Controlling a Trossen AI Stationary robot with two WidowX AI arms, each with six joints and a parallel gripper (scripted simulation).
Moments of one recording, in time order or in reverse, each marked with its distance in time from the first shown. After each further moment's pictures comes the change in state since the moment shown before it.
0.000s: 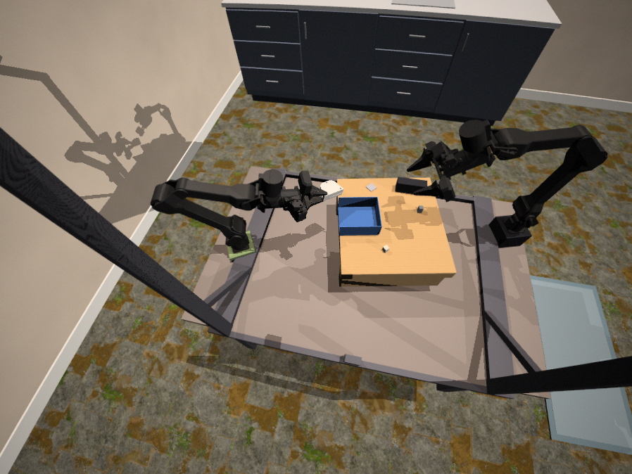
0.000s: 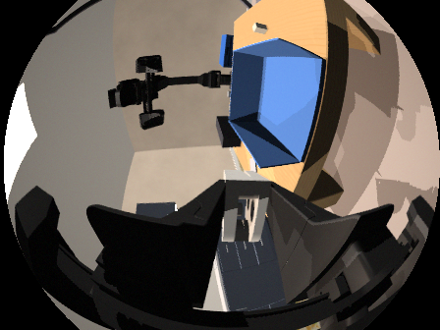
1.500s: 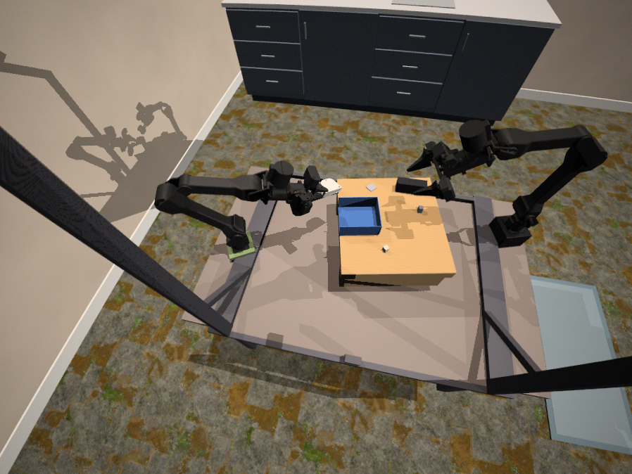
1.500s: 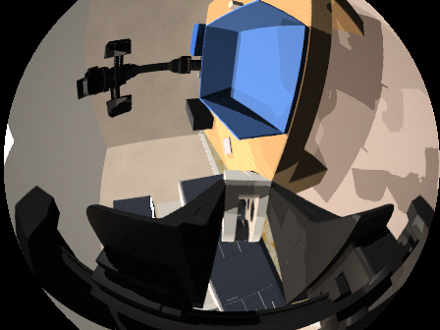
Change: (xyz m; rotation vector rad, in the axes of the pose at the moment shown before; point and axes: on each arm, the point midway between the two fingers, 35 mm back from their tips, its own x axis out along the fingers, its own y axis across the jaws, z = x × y) left arm 0.012 -0.010 -0.025 -0.009 0.064 -0.188; right arm 0.000 0.000 0.000 0.000 0.000 0.000
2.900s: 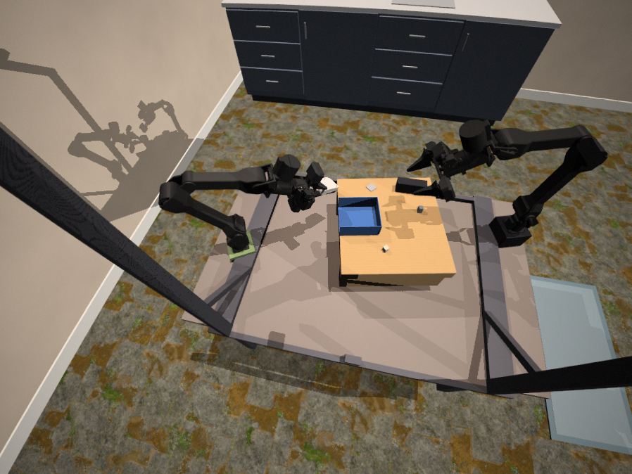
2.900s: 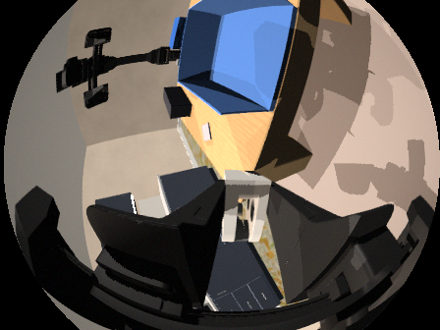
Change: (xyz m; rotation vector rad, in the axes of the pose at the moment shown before) left arm 0.007 -0.006 -0.018 -0.019 0.039 -0.141; right arm 0.000 0.000 0.000 0.000 0.000 0.000
